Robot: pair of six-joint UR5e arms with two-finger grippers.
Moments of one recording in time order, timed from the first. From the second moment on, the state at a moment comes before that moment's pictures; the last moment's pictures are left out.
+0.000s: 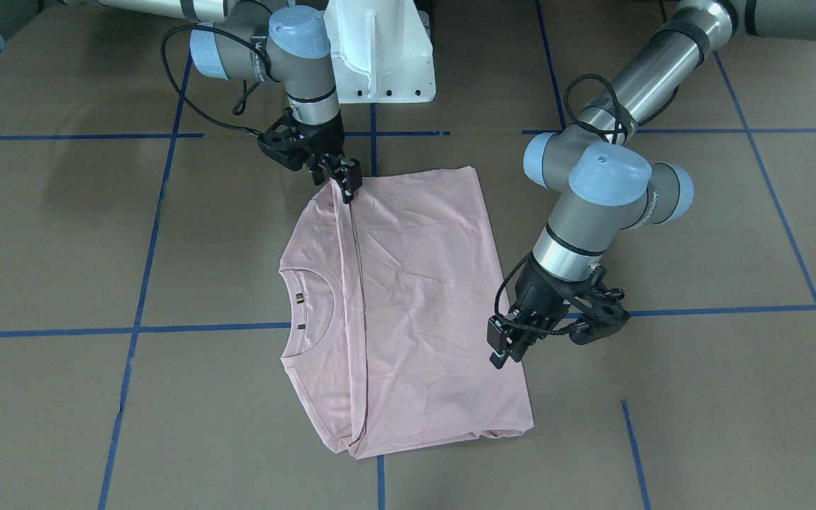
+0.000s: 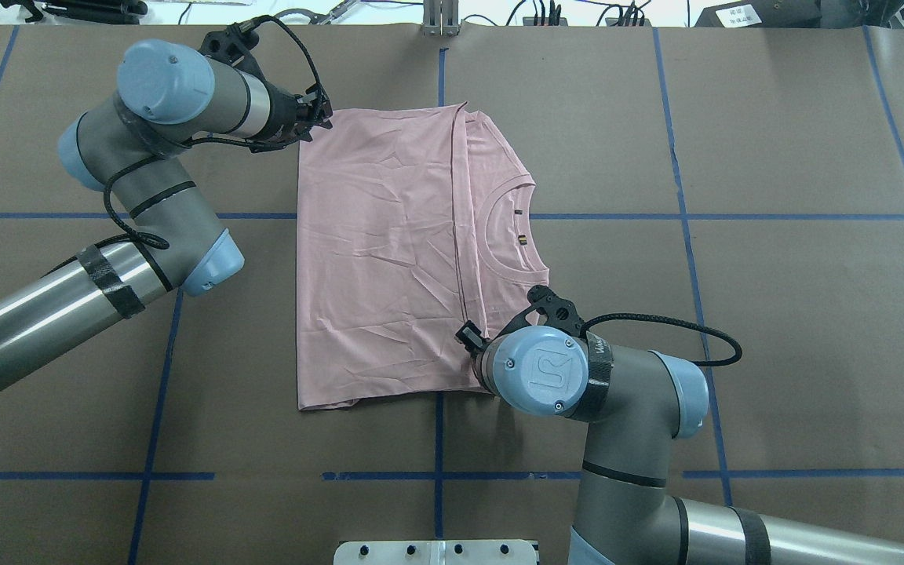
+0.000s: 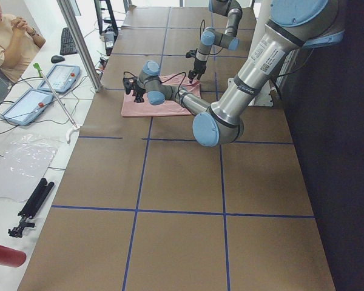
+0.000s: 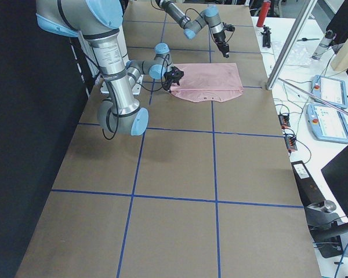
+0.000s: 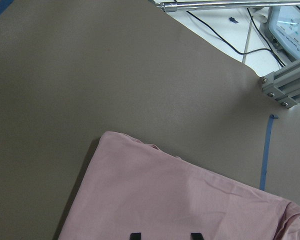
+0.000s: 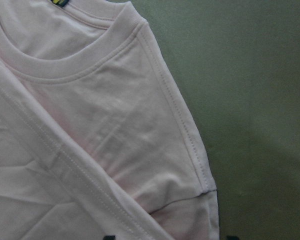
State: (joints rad) left arm -0.81 -2.25 -1.28 -2.33 -1.81 -1.58; right arm 0.30 -1.03 1.74 -1.42 1.56 2.12
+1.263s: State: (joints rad) left arm -0.81 -2.18 -1.39 -2.32 -1.81 -1.58; right arm 0.29 -1.03 1.73 -1.41 1.56 2.16
